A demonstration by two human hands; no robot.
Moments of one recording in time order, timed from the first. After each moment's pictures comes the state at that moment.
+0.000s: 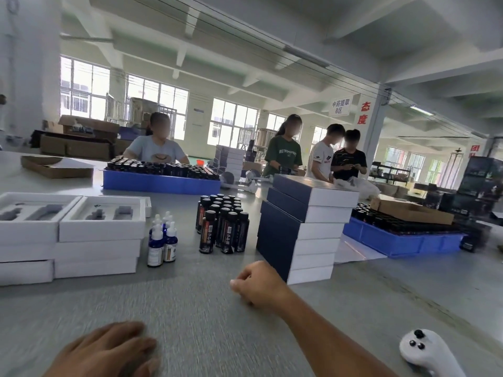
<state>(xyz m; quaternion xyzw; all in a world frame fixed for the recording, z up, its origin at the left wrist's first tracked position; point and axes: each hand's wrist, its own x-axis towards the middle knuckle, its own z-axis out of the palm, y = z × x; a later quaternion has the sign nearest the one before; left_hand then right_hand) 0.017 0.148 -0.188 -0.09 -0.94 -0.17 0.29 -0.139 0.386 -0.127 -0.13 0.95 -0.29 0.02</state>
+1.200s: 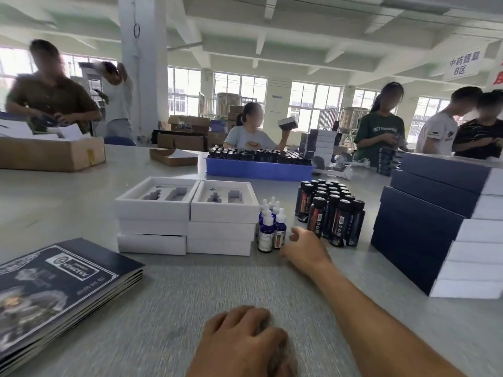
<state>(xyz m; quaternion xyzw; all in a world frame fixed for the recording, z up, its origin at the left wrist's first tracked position) 0.024 0.145 -0.181 -0.07 -0.99 -0.10 0.11 -0.200 0.234 -0.157 -0.16 0.91 -0.38 -0.01</state>
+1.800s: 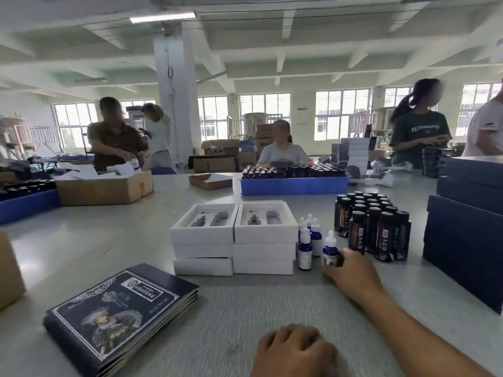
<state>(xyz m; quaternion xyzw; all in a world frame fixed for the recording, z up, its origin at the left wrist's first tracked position) 0.013 0.138 -0.180 -0.06 -0.99 -0.13 0.07 -0.183 0.237 -0.161 -0.16 0.93 -0.33 -0.08</state>
